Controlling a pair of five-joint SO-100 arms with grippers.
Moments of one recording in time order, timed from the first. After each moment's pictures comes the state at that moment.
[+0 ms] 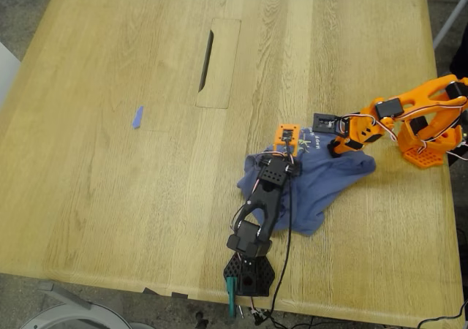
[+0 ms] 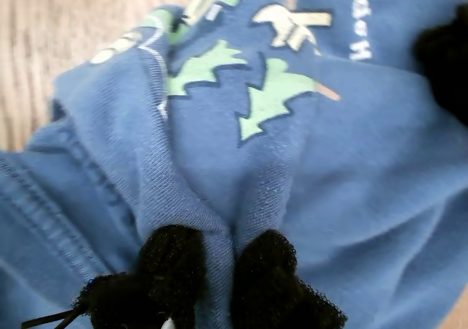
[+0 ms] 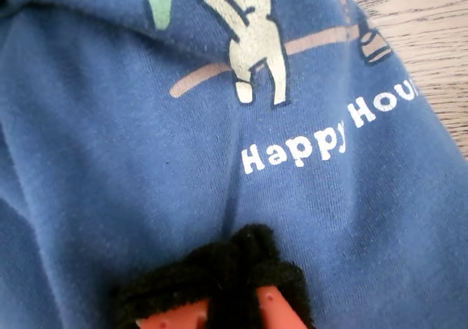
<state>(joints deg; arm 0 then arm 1) 18.0 116.5 123.8 49.7 -102.4 -22.8 124.3 134.2 48.2 -71.1</state>
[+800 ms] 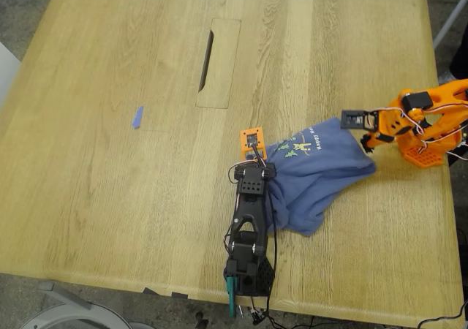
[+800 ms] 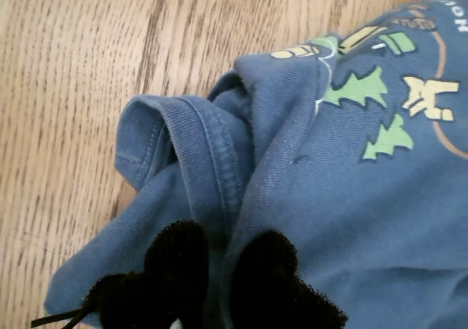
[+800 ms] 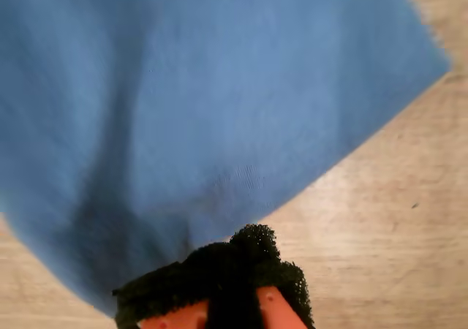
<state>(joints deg) 4.8 131.2 130.7 57.2 -103.4 -19.7 146.5 134.3 72.4 -72.3</state>
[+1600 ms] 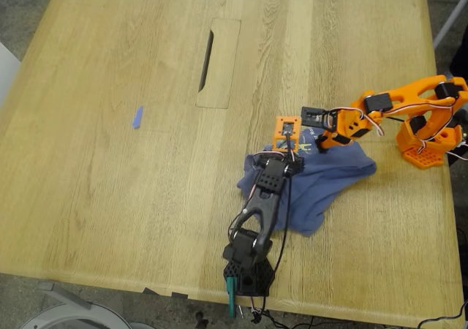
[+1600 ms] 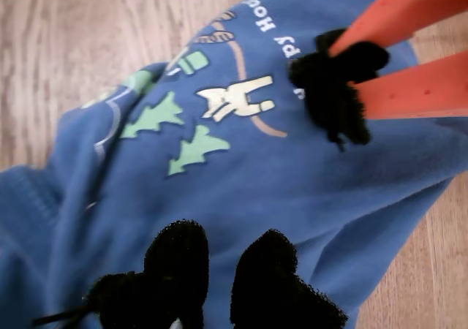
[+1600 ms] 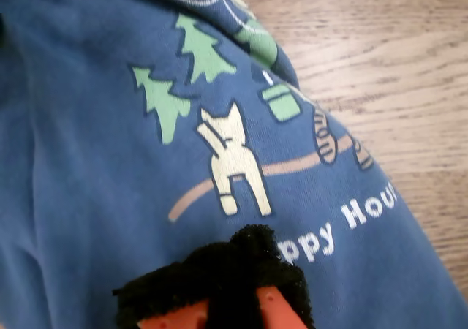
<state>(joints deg) 25.0 122.0 117.6 55.4 -103.4 -17.9 108.7 111.2 46.0 -74.2</state>
